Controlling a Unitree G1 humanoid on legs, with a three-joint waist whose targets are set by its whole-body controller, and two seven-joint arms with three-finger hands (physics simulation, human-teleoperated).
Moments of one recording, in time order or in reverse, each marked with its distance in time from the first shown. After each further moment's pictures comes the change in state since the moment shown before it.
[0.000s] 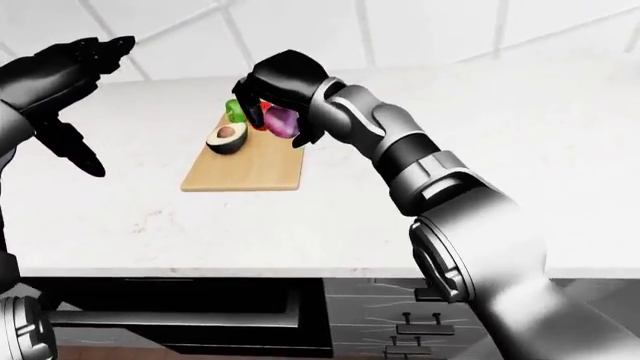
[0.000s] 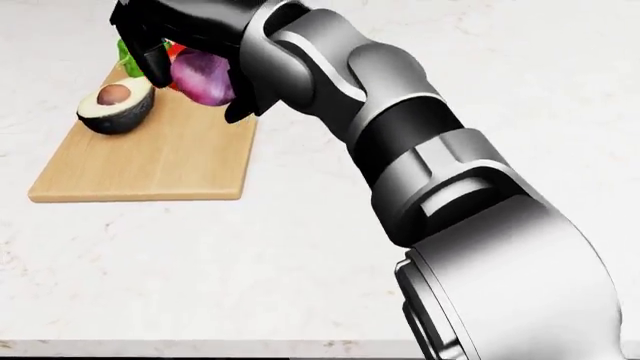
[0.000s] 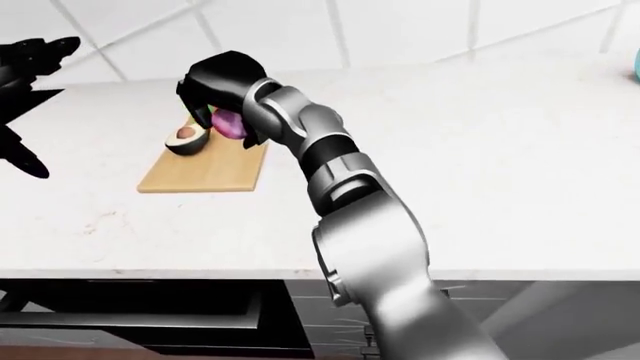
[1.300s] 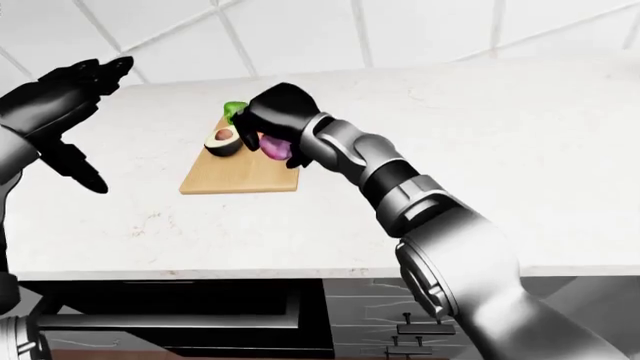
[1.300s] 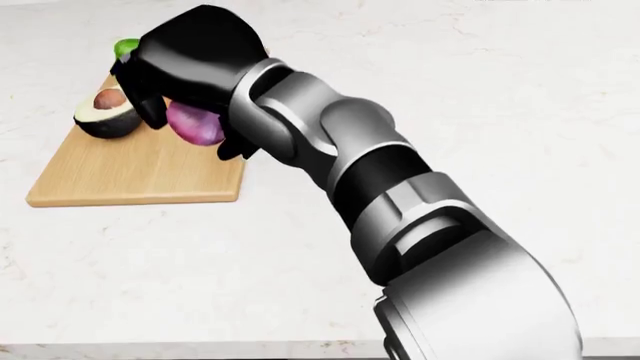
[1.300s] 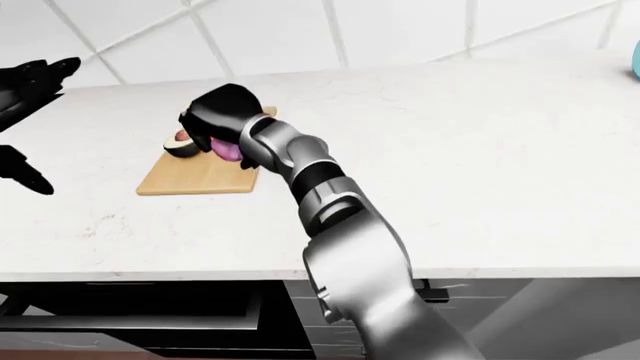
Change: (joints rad) left arm 0.112 0.005 0.021 -0.012 -0.040 -0.017 0.054; right arm 0.090 0.071 0.021 0.014 -0.122 0.047 -0.154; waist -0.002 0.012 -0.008
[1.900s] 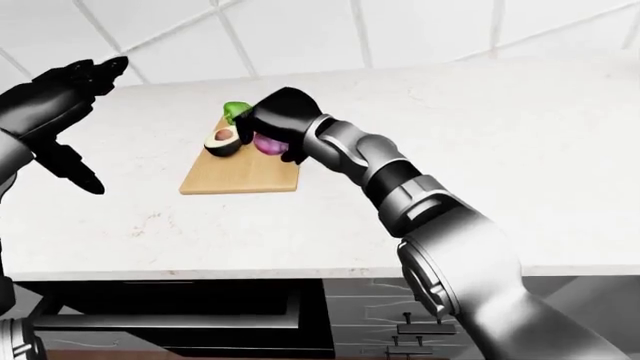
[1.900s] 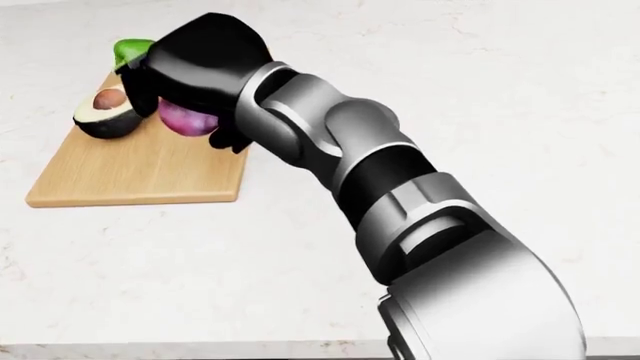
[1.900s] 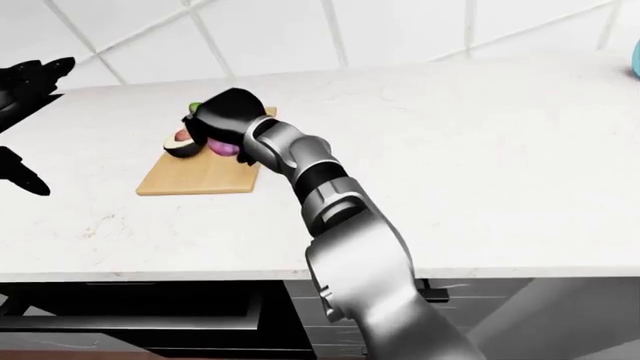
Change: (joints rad) left arm 0.008 0.011 0.004 0.007 -0.009 -0.001 0.006; right arm 0.006 -0.010 0.000 0.004 -0.031 -0.003 0.030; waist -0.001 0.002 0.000
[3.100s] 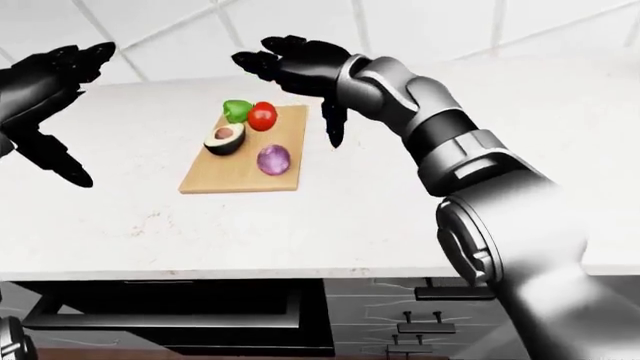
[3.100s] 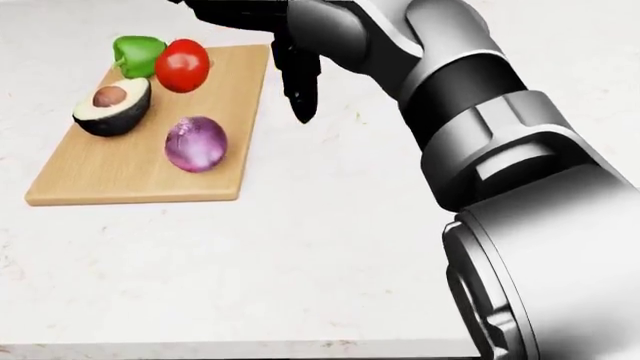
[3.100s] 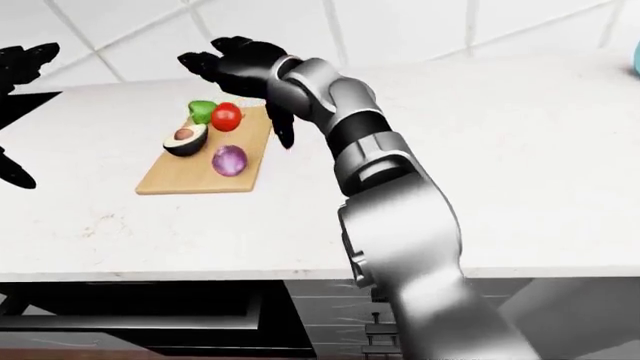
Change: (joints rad) left arm -0.021 0.029 0.007 -0.030 -0.025 0.025 -0.041; right arm -0.142 -0.177 -0.030 -0.024 0.110 -0.134 0.344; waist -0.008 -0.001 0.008
